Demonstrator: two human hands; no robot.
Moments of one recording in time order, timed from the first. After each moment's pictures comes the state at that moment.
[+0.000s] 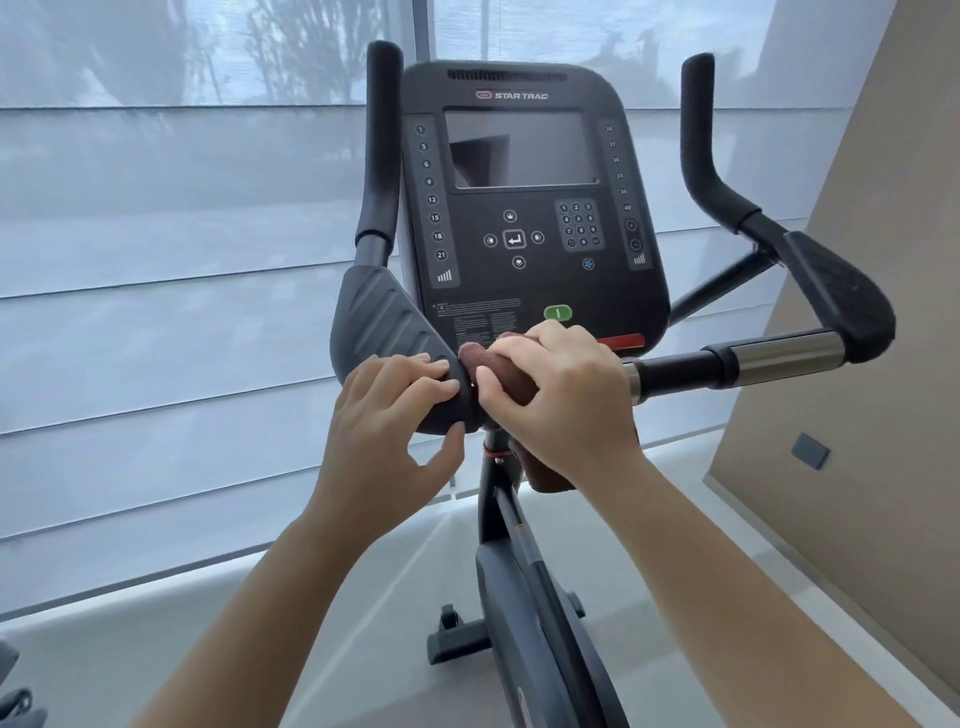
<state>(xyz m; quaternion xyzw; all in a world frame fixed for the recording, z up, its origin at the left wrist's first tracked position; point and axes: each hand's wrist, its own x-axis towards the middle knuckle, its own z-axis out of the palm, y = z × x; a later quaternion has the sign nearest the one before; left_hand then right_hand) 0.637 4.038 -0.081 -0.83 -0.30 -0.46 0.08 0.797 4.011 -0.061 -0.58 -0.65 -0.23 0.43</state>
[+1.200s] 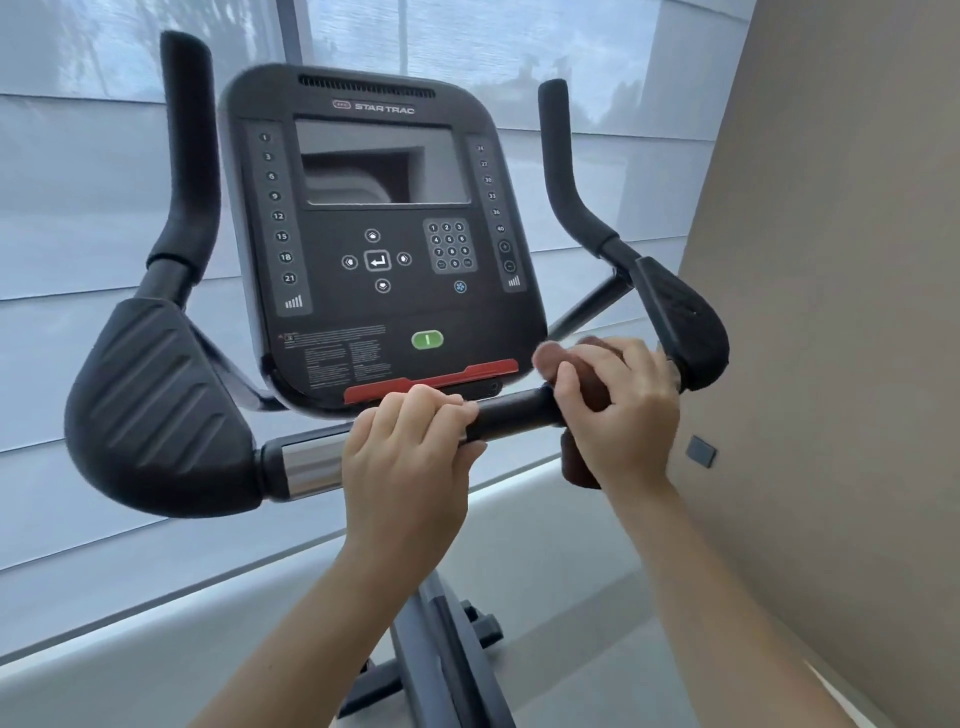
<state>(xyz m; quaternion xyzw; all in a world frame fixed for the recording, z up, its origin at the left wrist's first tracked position) 0.791 4.018 -0.083 -0.81 -0.34 -0.47 0.11 0.969 3.999 -0.079 -0.62 -0.51 -0.31 0.51</state>
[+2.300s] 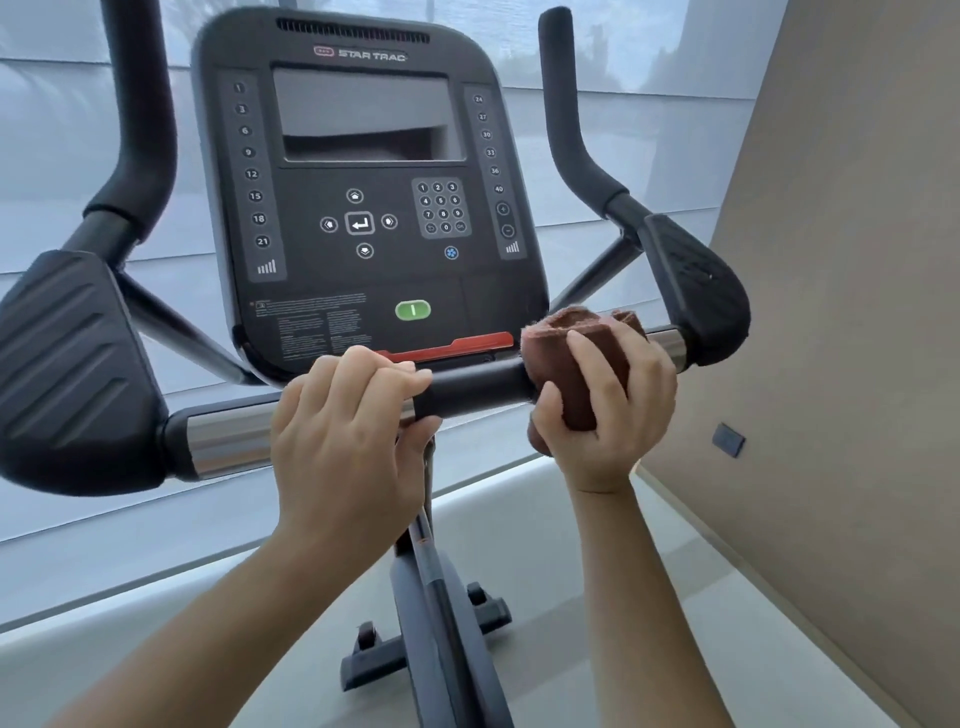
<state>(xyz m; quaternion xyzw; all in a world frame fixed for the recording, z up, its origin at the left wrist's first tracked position) 0.803 4.023 -0.090 -0.79 -0.36 -0.47 0.16 1.004 4.037 -0.130 -0.43 -0.48 -0.46 0.61</state>
